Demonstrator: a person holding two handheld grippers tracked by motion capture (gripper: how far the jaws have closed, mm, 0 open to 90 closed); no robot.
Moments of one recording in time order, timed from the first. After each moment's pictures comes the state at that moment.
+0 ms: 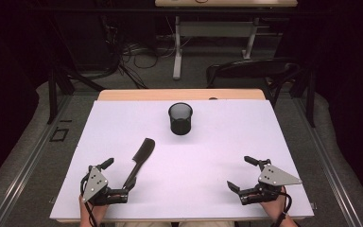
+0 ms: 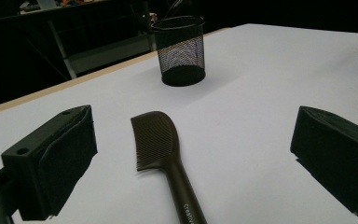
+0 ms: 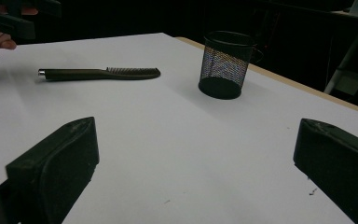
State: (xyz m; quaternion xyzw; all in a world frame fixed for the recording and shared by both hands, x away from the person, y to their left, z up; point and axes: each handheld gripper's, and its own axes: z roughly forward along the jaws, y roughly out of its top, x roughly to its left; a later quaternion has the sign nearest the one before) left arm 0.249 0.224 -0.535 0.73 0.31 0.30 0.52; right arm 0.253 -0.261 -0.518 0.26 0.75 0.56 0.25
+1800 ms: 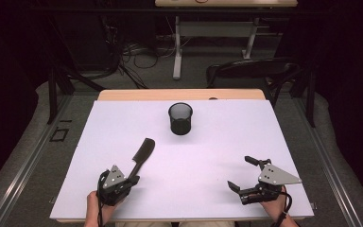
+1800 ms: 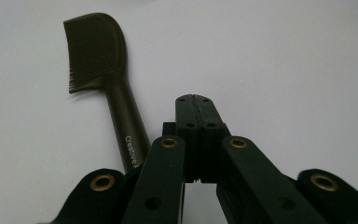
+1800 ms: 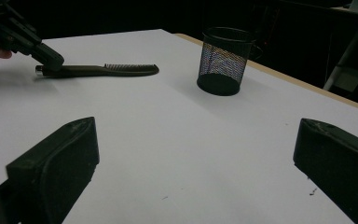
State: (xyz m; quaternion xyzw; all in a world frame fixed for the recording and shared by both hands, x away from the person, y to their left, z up) left arm 0.263 0.203 -0.547 0.83 0.35 0.16 0.40; right arm 0.254 -0.262 -0.518 0.26 0.75 0.55 0.25
